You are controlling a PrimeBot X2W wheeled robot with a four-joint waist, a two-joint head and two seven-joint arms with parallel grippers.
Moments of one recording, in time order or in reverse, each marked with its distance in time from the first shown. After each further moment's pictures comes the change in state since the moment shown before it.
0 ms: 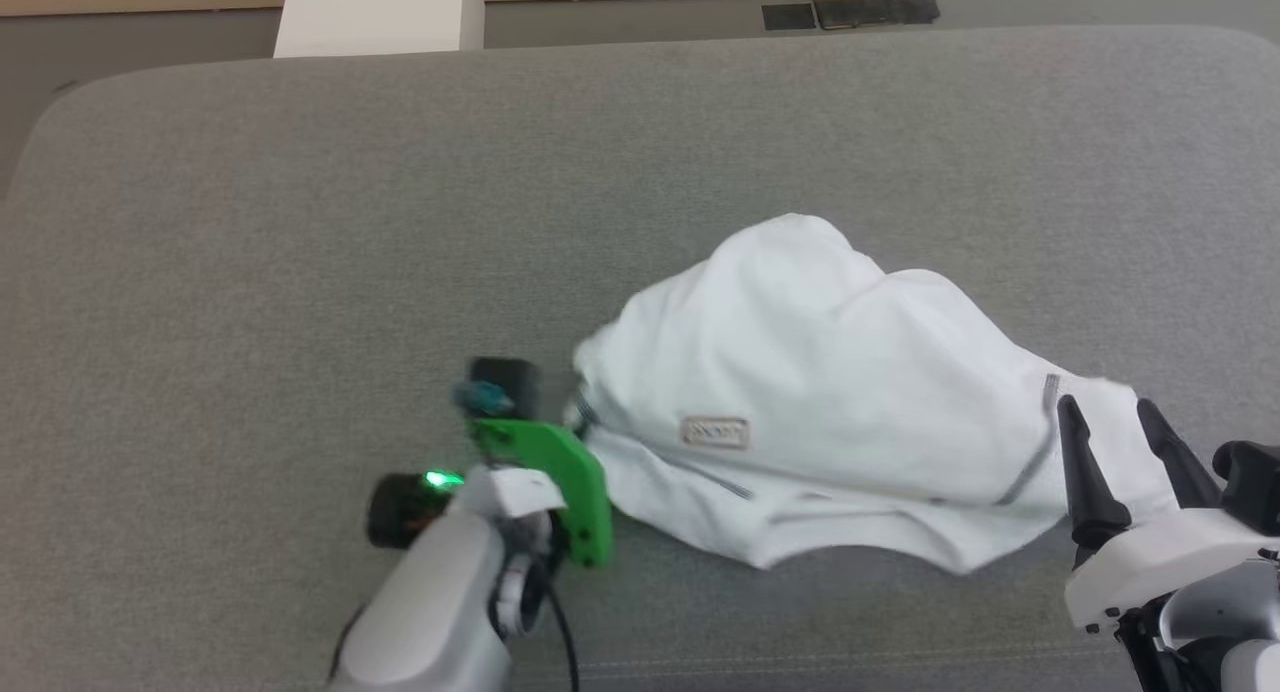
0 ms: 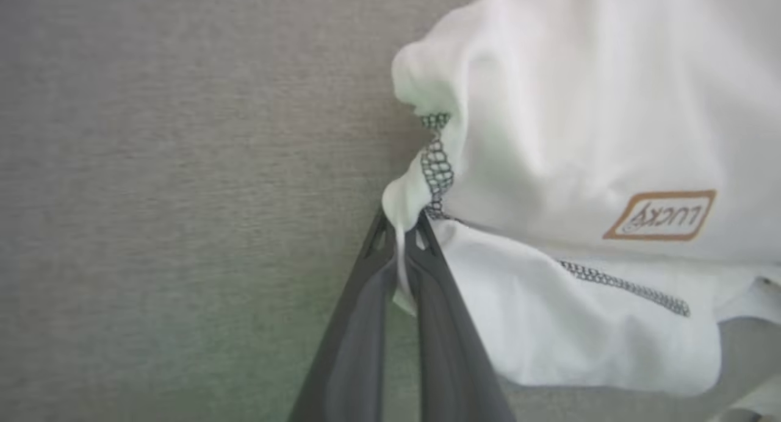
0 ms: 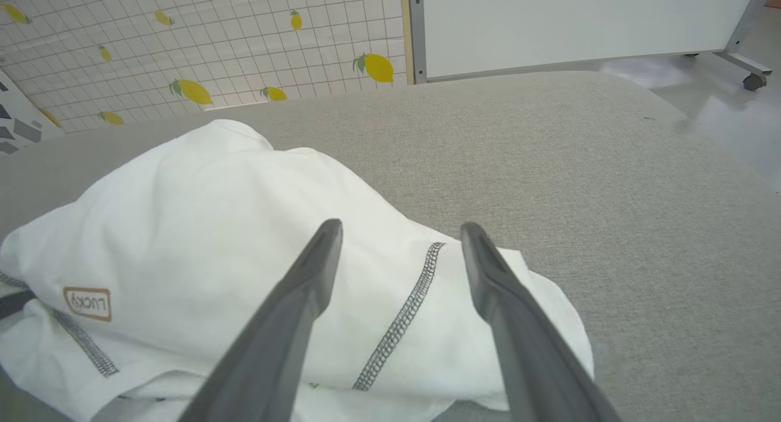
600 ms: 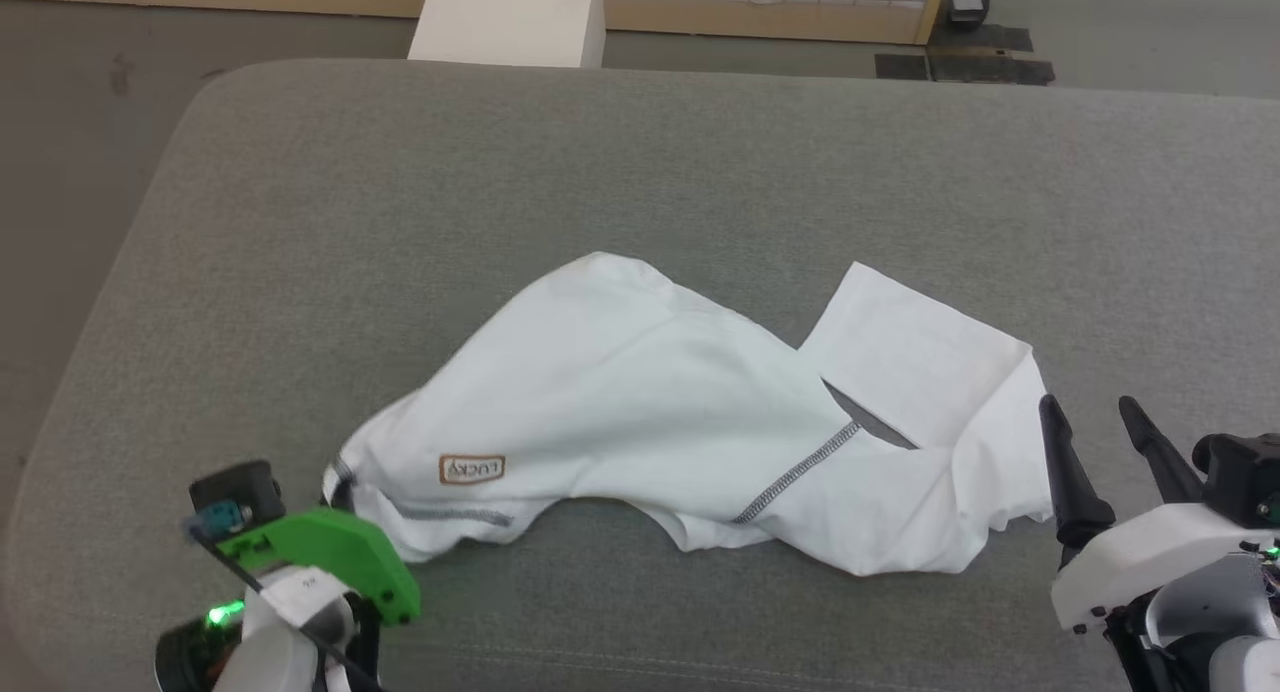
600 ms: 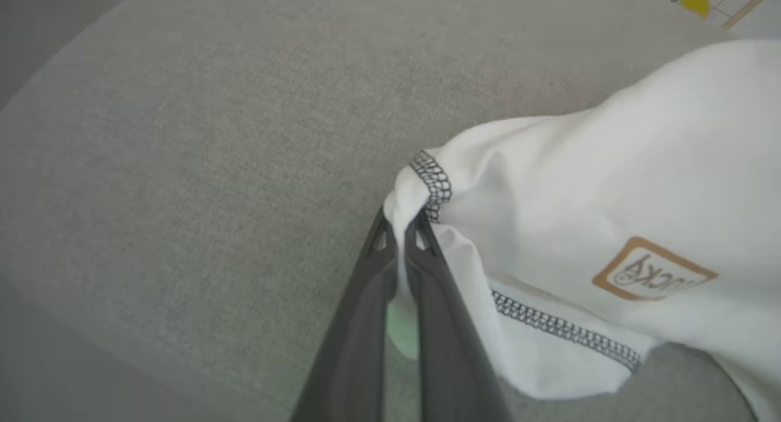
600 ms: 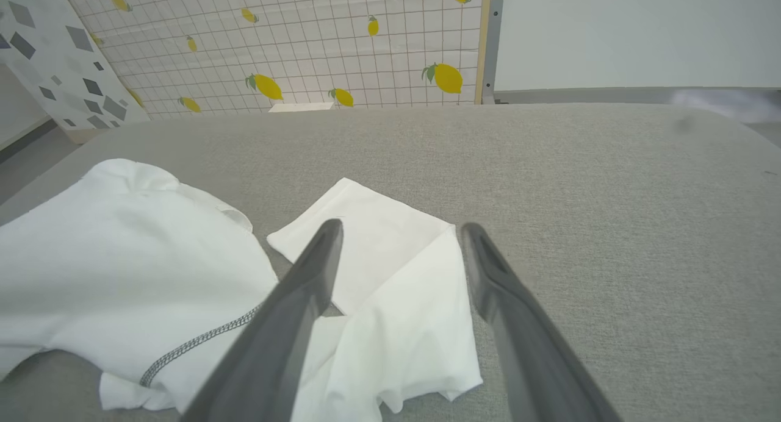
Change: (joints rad) left arm 0.255 0.151 0.278 -0.235 -0.081 0.193 -0.180; right arm 0.000 0.000 0.023 -0.021 -0.010 0.000 0.033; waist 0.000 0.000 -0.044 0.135
